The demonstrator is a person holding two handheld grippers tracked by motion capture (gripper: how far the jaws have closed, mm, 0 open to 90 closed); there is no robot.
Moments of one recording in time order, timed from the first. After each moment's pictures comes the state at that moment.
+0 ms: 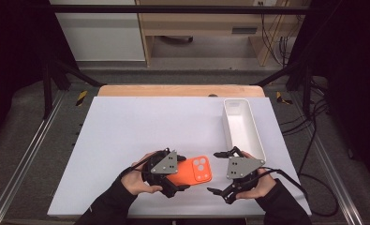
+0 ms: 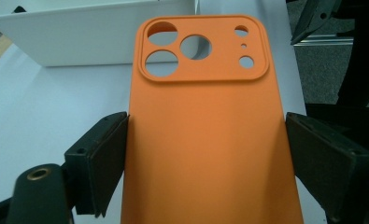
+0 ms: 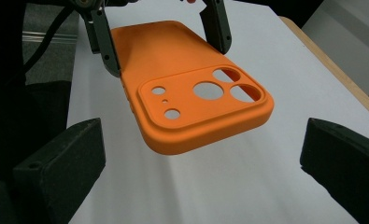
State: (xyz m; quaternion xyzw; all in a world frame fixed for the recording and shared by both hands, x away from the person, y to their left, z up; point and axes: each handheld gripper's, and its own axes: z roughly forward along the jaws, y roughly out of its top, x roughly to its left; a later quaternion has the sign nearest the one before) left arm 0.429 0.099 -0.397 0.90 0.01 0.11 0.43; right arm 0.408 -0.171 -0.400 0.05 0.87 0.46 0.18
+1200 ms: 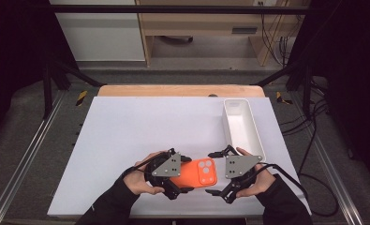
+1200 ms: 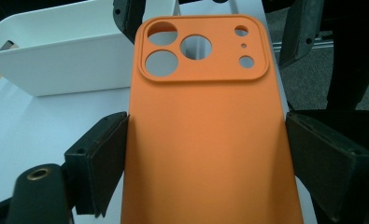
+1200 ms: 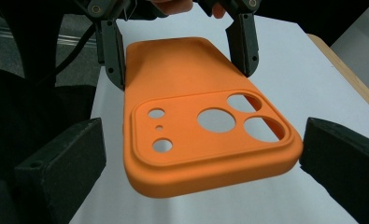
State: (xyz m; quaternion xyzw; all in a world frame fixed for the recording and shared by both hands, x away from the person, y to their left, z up) left arm 0.424 0.090 -0.390 0.89 -0.03 0.10 0.44; right arm 0.415 -0.165 -0.395 0.00 0.87 0.48 0.14
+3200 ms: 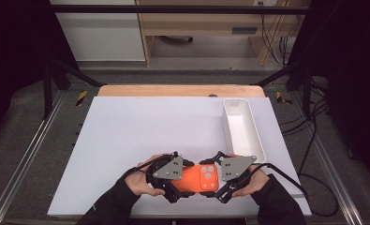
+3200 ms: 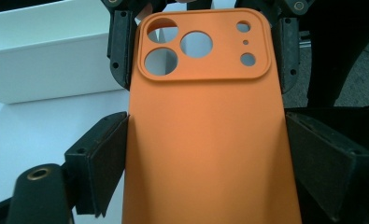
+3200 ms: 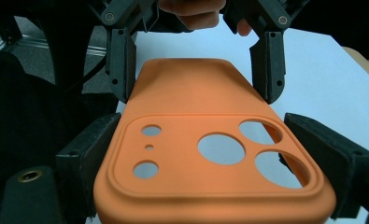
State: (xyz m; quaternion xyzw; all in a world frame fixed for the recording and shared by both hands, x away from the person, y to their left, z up) left arm 0.423 0.086 -0.396 0.89 -0.05 0.08 0.45; right arm 0.419 -0.155 -0.408 -0.04 0.86 0.50 0.10
